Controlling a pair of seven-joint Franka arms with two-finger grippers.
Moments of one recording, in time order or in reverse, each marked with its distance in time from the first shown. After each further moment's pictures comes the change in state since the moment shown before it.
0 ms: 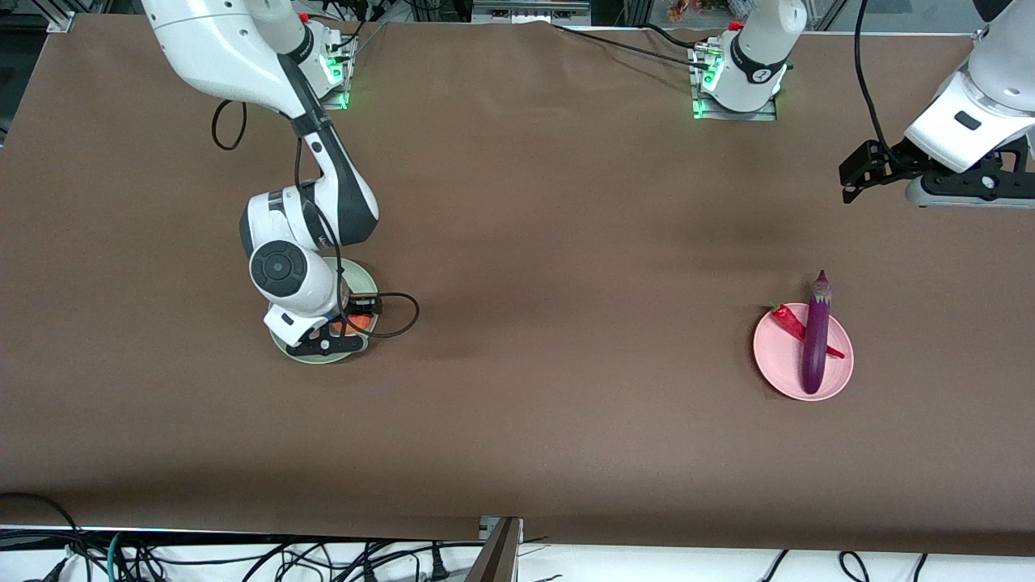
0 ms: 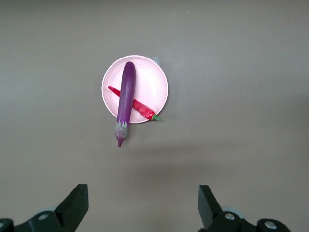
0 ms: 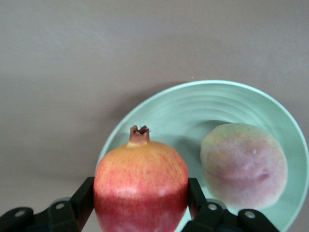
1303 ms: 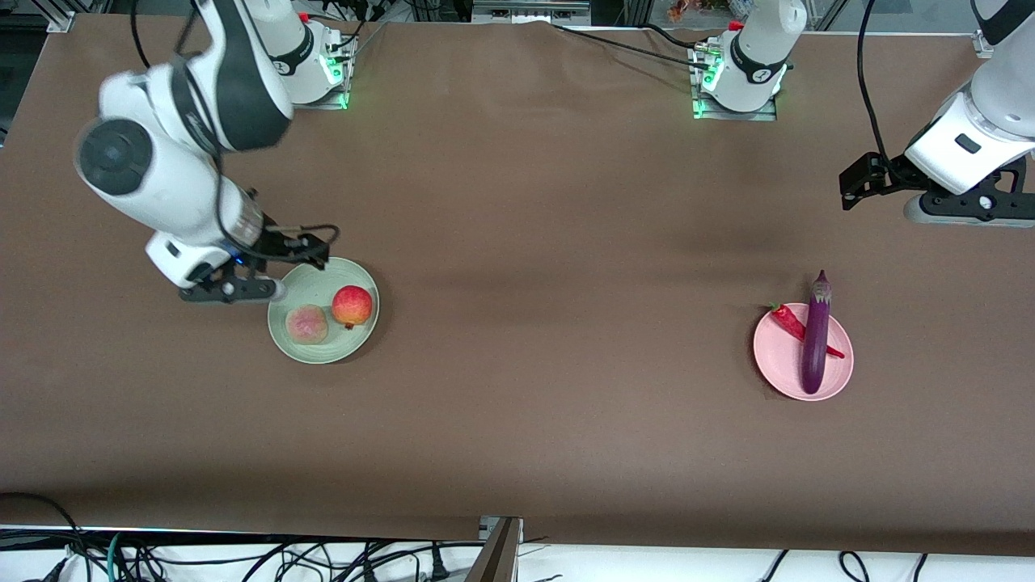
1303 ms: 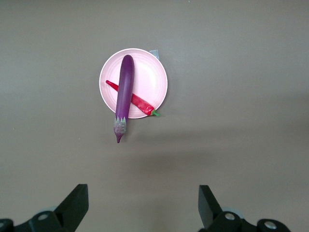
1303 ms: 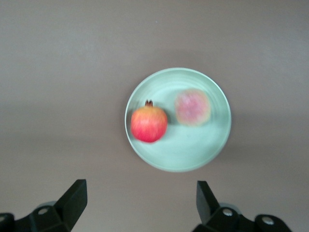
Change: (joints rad) left arm 0.000 0.061 0.000 0.057 -0.001 -0.040 0.000; right arm -0.003 -0.393 -0.055 0.076 0.051 -0.433 -0.003
